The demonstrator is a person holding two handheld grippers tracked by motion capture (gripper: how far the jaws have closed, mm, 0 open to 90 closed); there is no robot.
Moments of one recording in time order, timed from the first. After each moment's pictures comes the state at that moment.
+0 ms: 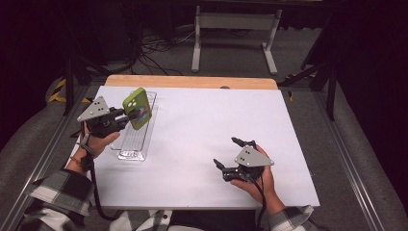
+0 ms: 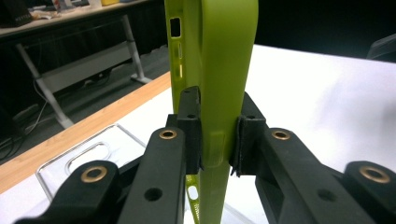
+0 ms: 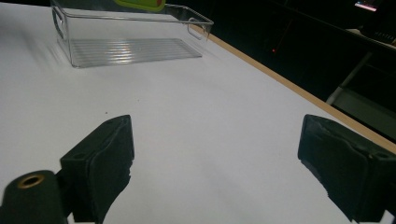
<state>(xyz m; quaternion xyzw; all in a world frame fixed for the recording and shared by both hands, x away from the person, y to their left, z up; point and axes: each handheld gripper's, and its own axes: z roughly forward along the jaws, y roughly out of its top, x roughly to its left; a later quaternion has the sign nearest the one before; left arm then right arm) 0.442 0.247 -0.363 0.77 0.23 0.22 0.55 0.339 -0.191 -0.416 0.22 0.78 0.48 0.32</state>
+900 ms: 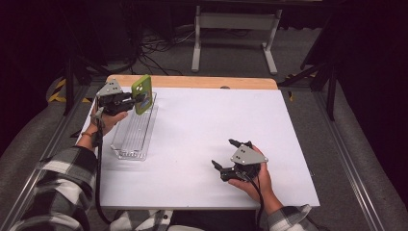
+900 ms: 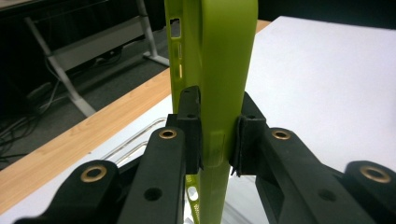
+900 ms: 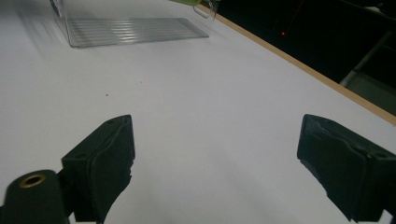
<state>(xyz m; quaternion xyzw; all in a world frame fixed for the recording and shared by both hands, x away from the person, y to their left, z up) 0.525 0.243 -0.379 0.79 0.25 0.23 0.51 0.348 -0.186 -0.428 0.23 0.80 0.46 0.30</state>
